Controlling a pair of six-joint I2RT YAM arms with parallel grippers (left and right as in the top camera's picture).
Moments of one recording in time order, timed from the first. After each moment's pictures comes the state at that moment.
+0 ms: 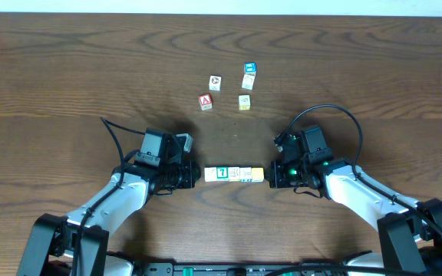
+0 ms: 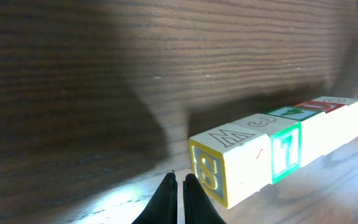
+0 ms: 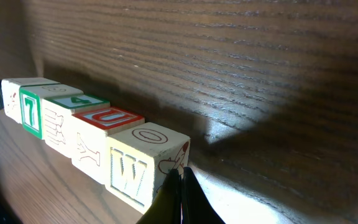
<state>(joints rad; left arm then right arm) -0.29 1.47 0.55 -0.22 0.48 -0.35 0.35 1.55 0.61 -0.24 -0.48 0.35</state>
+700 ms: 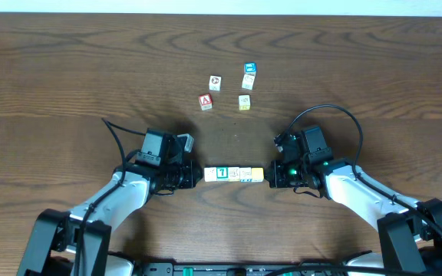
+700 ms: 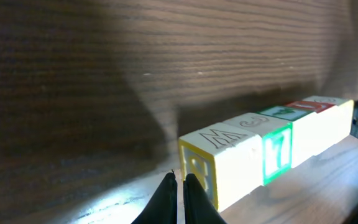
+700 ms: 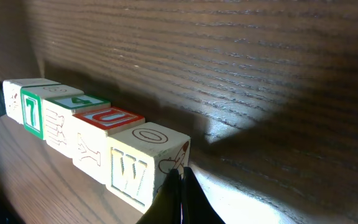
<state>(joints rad) -0.29 1.49 0.55 -0.20 0.52 -0.38 0.35 1.55 0.61 -0.24 -0.49 0.36</state>
